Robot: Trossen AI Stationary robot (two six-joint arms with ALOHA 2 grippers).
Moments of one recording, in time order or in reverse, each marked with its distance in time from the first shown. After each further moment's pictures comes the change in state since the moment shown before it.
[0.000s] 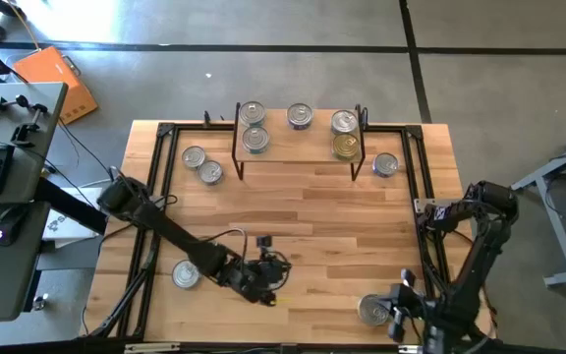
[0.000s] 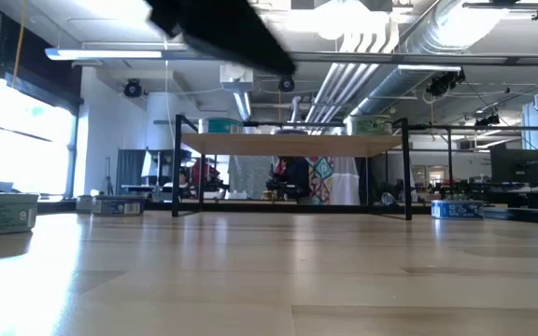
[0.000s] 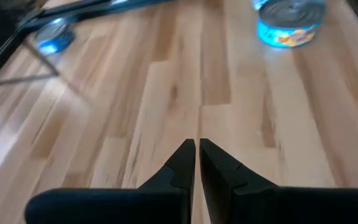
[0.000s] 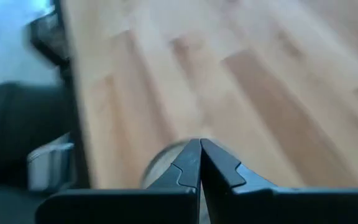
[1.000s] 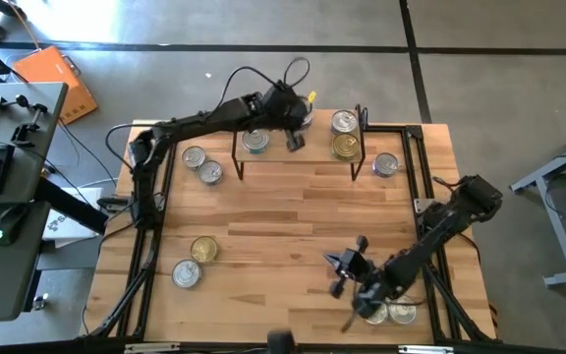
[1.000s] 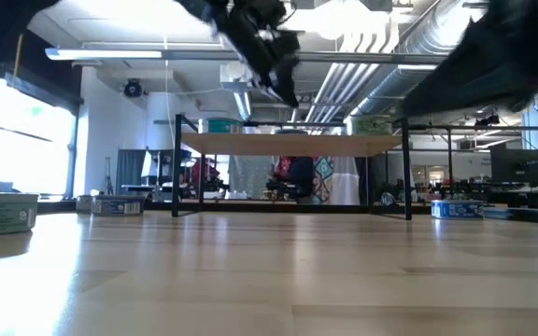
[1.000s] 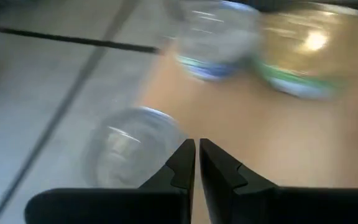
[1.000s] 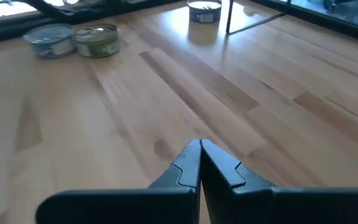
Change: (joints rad) left arm 0.966 0.106 0.627 -0.483 0.529 0.455; right arm -0.458 0.026 -0.155 0.586 0.252 -0.619
